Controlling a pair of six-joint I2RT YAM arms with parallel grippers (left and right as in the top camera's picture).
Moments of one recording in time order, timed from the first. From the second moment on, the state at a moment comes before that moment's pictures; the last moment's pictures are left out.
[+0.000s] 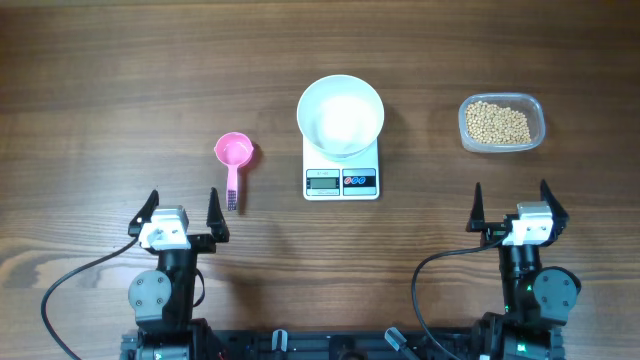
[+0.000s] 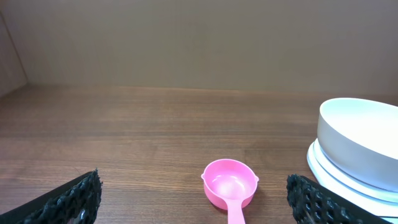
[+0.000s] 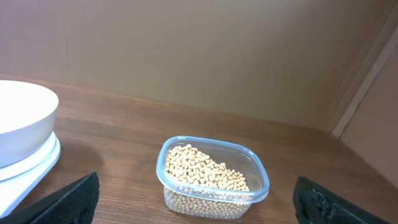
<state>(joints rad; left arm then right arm) 0.08 0.01 0.01 -0.07 0.06 -0.02 -0.21 0.02 0.01 0.01 -0.19 -0.21</state>
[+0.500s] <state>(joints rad) 0.08 0.01 0.01 -0.07 0.06 -0.02 -0.21 0.02 0.01 0.01 -0.19 -0.21</state>
